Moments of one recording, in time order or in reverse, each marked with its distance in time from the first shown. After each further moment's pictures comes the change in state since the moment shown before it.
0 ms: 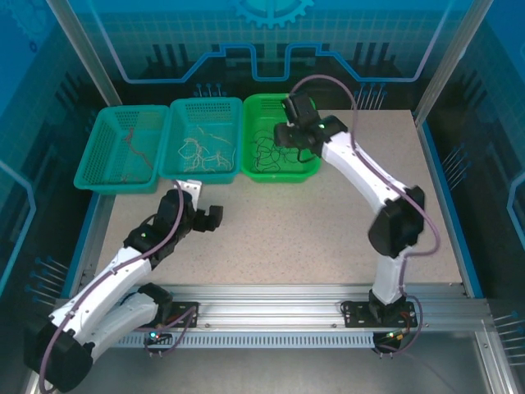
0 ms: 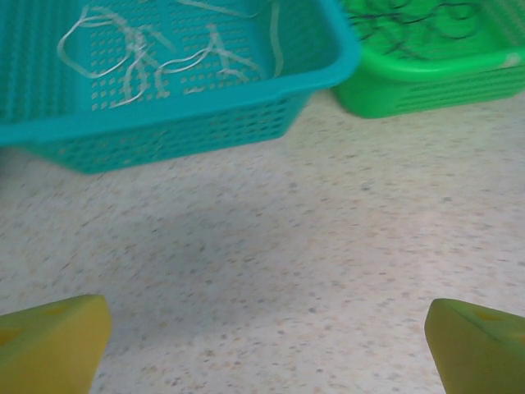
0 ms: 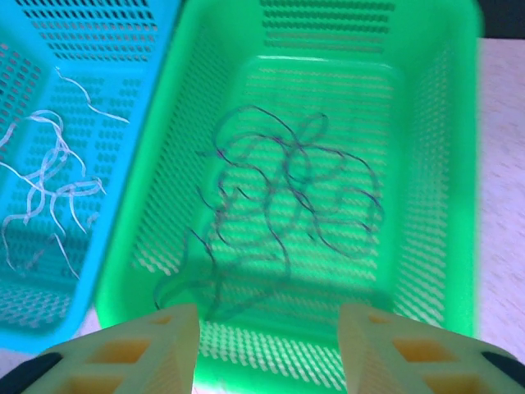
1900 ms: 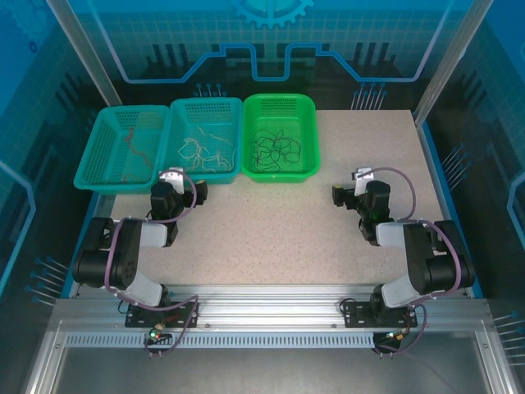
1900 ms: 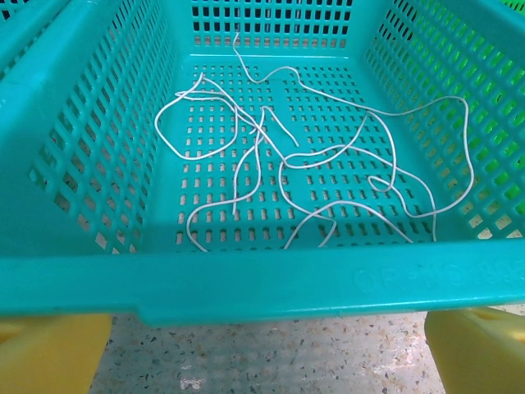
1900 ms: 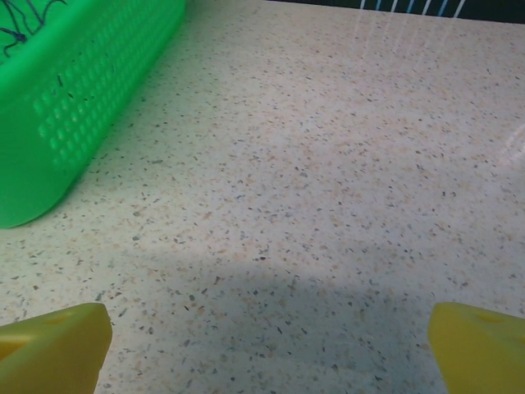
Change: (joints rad) left arm 0.401 0.698 -0.188 1.176 0.228 0.131; right arm -0.472 -0.335 -1.399 1.404 -0.217 -0.422
